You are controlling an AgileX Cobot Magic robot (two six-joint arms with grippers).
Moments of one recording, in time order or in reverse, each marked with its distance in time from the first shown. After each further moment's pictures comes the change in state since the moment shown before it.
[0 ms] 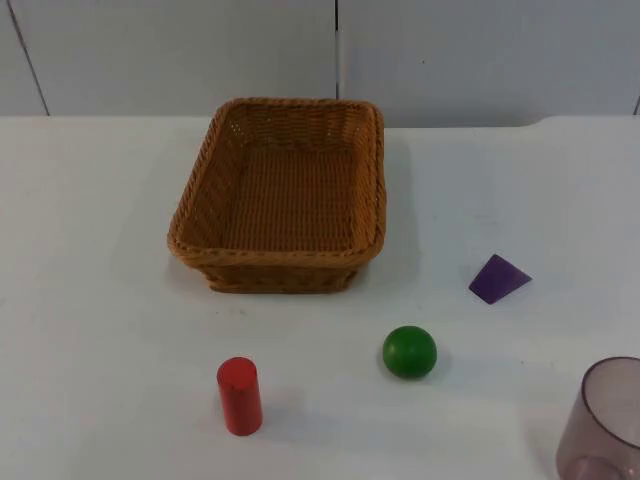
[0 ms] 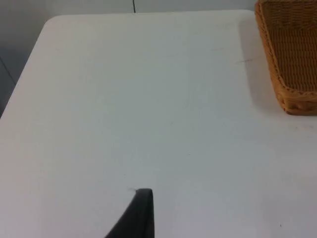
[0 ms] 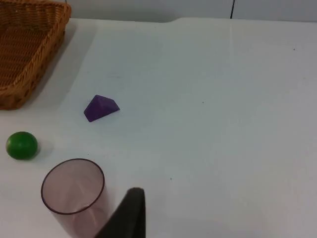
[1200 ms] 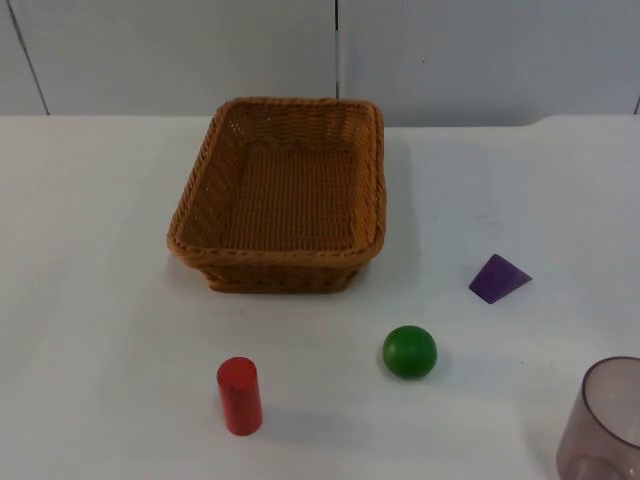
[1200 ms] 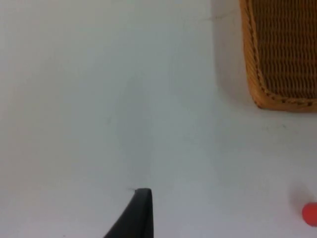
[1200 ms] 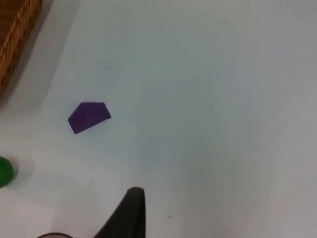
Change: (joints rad) right arm 0.000 0.868 -0.258 0.000 -0.320 -0.022; left arm 0.000 1.027 -0.209 -0.252 -0.416 0.140
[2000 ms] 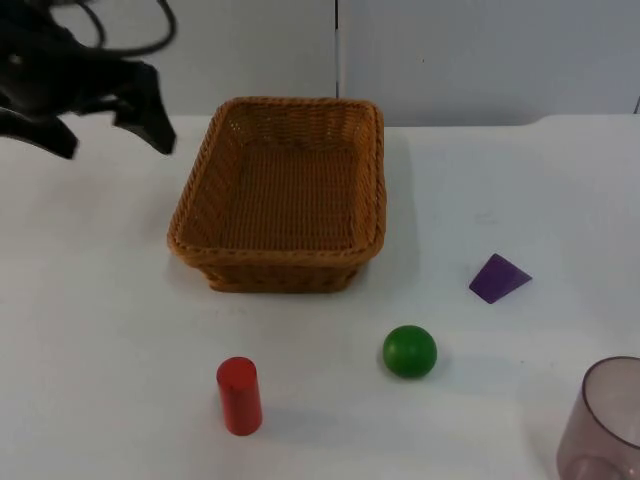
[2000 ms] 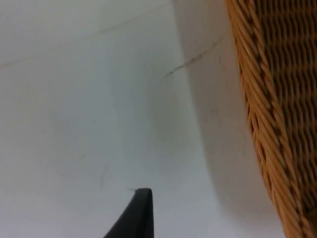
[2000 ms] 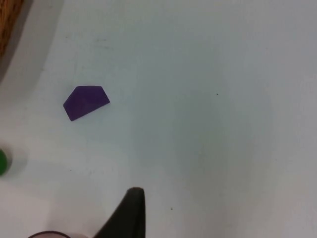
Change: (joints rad) right arm 0.000 0.072 0.000 0.000 -0.021 0.000; left arm -0.041 0.994 -0.713 -0.220 0.022 0.336
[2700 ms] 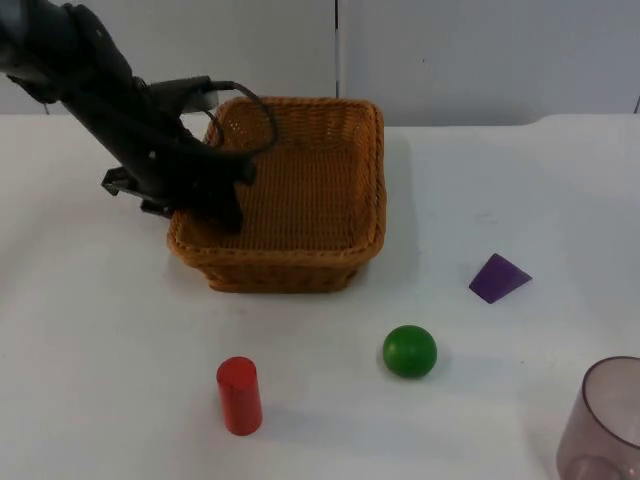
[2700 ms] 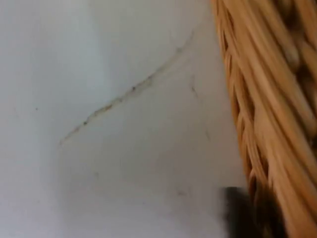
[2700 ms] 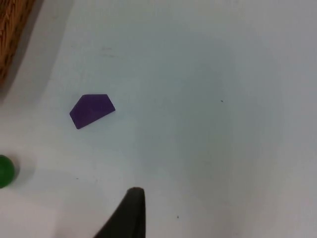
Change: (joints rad) right arm 0.000 0.000 0.000 0.020 -0.021 0.000; left arm -0.101 0.369 -0.261 -0.065 0.002 0.002
